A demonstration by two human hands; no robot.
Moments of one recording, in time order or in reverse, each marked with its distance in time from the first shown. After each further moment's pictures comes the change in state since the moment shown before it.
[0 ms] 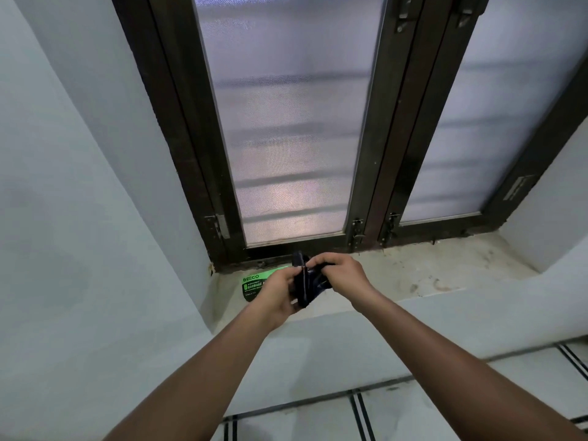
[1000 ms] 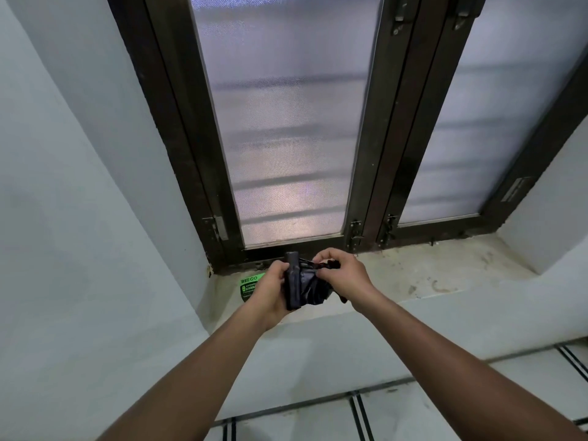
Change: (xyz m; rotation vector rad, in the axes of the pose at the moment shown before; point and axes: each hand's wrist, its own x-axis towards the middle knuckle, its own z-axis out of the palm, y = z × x) left_hand -0.009 0.009 -0.001 -0.039 -0.001 -0.002; right_hand -0.006 -0.003 -0.010 -0.074 0.060 -0.017
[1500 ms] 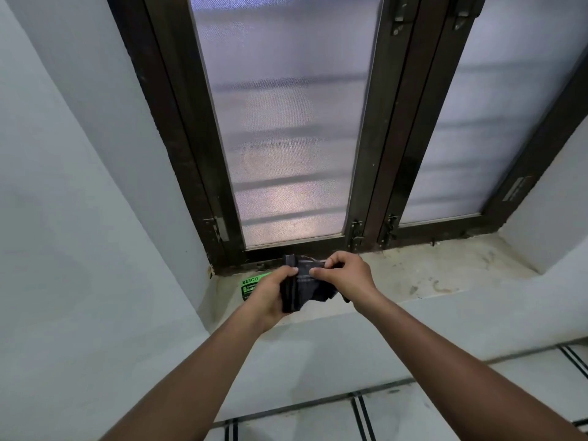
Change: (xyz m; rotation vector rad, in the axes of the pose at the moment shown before) left_hand 0.007 -0.005 -0.013 0.081 -0.012 0.039; right_hand -0.002 0.002 -0.002 0.016 0.051 0.023
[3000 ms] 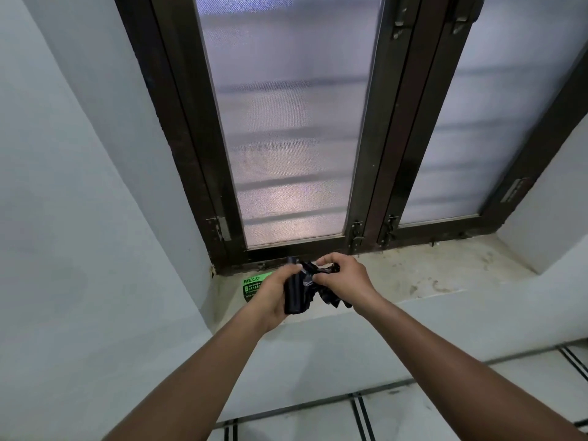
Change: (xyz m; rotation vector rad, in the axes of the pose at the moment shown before) left_hand -0.009 0.001 0.004 0.016 -0.058 0.027; right_hand -0.010 -0.005 0.004 -0.090 -0.059 -0.006
